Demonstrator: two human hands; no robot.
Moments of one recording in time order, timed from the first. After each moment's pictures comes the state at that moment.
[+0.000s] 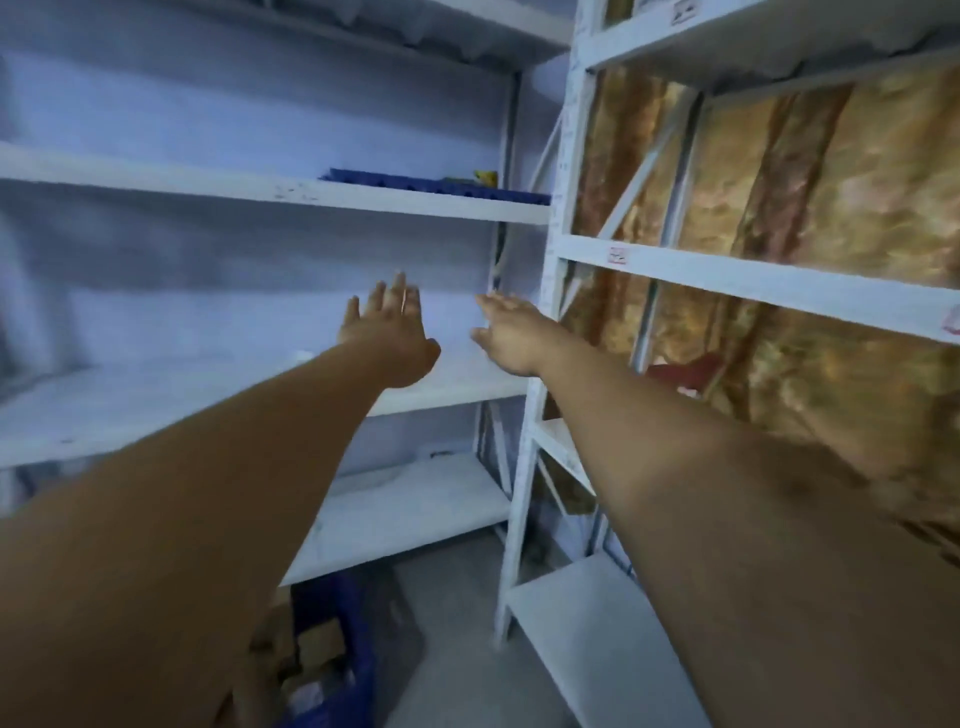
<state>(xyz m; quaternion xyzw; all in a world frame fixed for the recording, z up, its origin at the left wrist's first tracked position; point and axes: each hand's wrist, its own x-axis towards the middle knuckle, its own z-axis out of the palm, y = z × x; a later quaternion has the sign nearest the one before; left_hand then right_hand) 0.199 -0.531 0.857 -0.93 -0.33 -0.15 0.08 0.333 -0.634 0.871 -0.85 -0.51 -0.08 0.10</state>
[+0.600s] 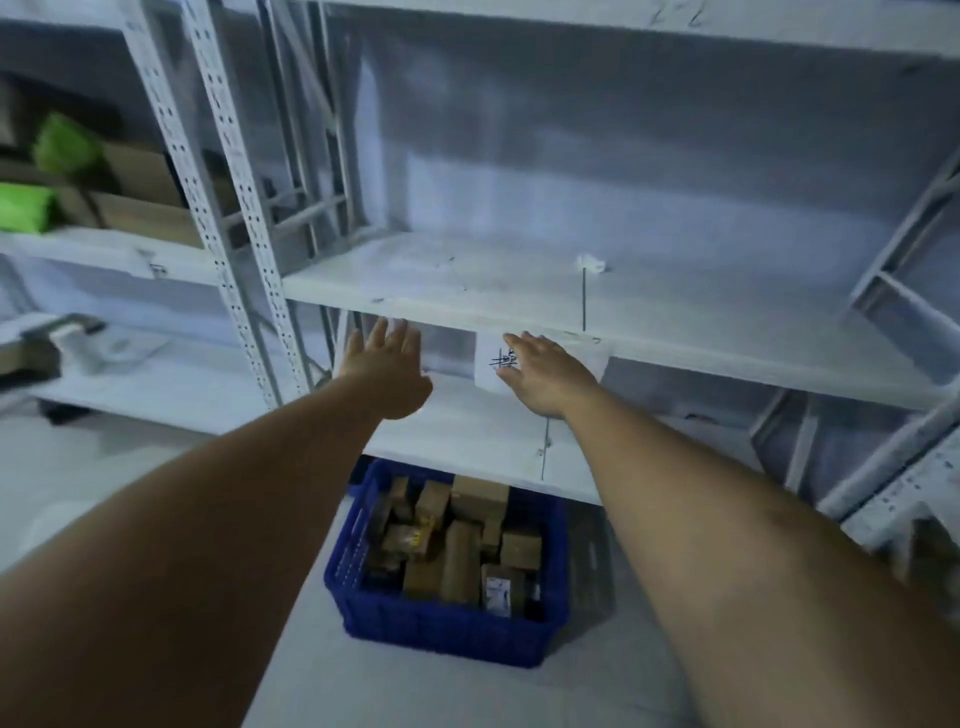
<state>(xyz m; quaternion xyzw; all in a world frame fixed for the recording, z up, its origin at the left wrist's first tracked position) 0.032 -0.260 0.670 -0.80 -0.59 0.05 0.01 0.239 -0.280 0.664 -0.69 -0.72 0.09 0.05</state>
